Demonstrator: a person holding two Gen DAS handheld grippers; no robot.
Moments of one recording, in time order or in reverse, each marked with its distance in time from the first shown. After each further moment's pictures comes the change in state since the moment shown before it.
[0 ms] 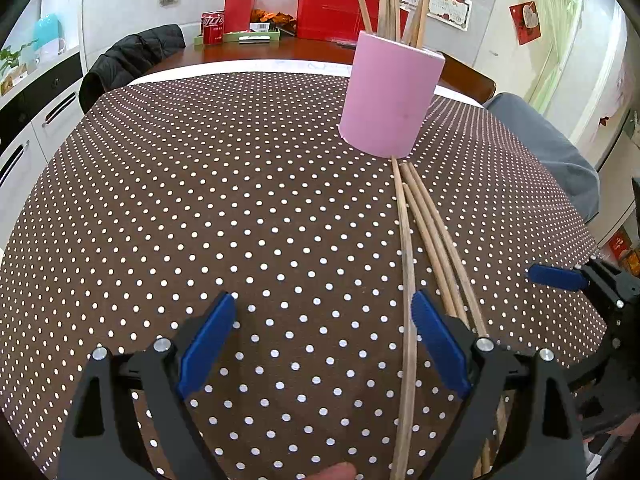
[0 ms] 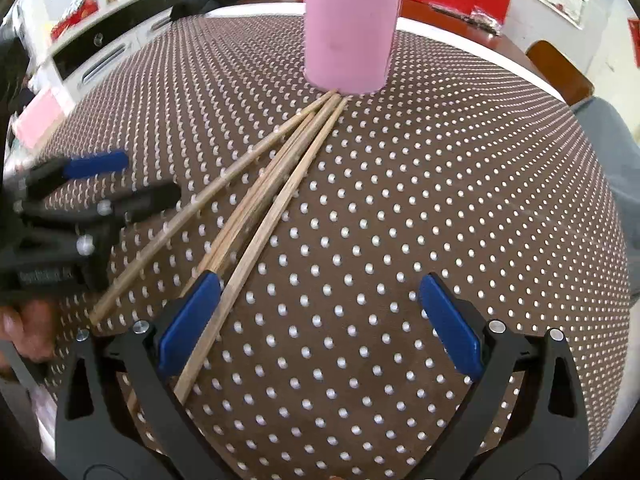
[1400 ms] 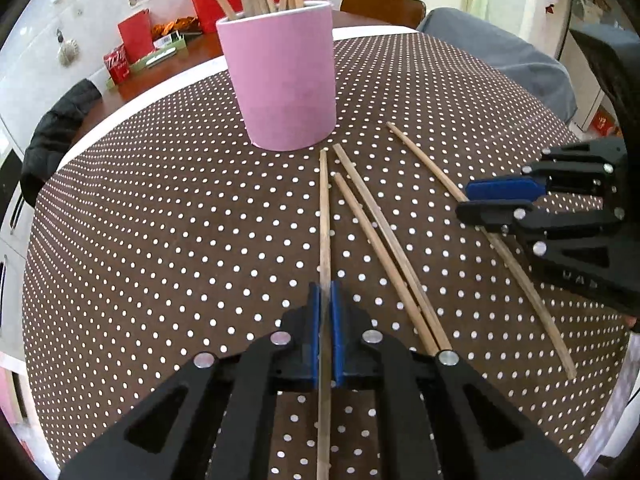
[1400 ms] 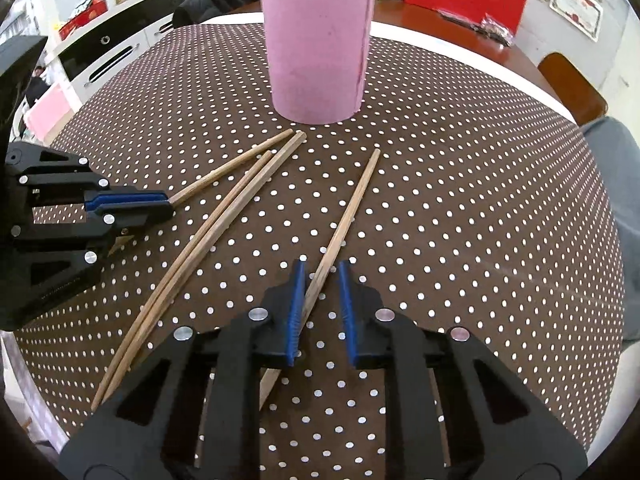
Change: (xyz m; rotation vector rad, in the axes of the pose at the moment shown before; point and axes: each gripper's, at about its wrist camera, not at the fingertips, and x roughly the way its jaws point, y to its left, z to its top) left arm 0.035 -0.060 0.045 0.370 0.154 0.001; right arm 0.011 -0.048 0.038 -0.026 -0.028 0.034
